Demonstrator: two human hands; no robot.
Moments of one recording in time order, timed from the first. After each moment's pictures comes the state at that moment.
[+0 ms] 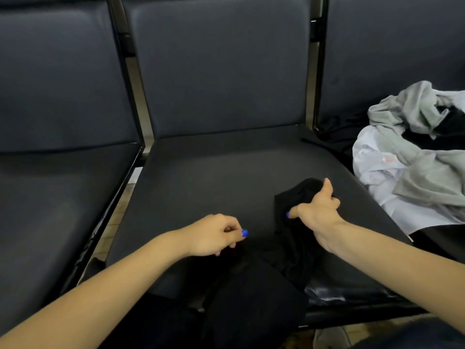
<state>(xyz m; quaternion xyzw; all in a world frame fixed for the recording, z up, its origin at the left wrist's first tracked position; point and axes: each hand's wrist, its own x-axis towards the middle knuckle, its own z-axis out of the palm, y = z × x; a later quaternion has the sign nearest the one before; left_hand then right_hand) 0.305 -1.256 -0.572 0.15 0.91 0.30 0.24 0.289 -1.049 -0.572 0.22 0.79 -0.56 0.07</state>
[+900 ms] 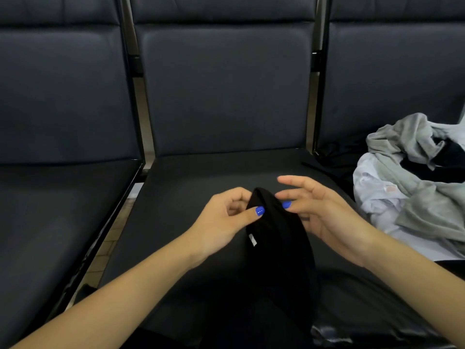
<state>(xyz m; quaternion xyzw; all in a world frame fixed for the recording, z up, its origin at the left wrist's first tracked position) 0.298 -1.235 -0.531 0.18 0.74 0.64 0.03 0.300 -1.043 -0.507 -0.07 0.69 -0.71 0.12</state>
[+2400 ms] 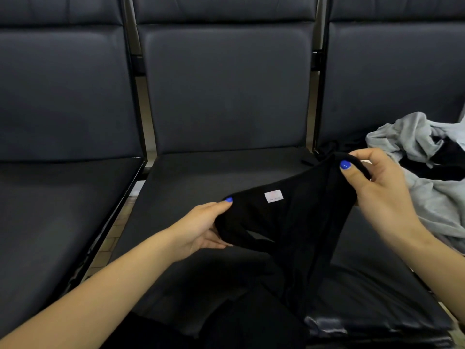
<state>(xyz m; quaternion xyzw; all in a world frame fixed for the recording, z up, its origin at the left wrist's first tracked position) 0.290 -1.259 -0.543 -0.10 0.72 0.66 0.22 0.291 -1.000 -0.499 -0.07 0.77 -0.59 -0.24</state>
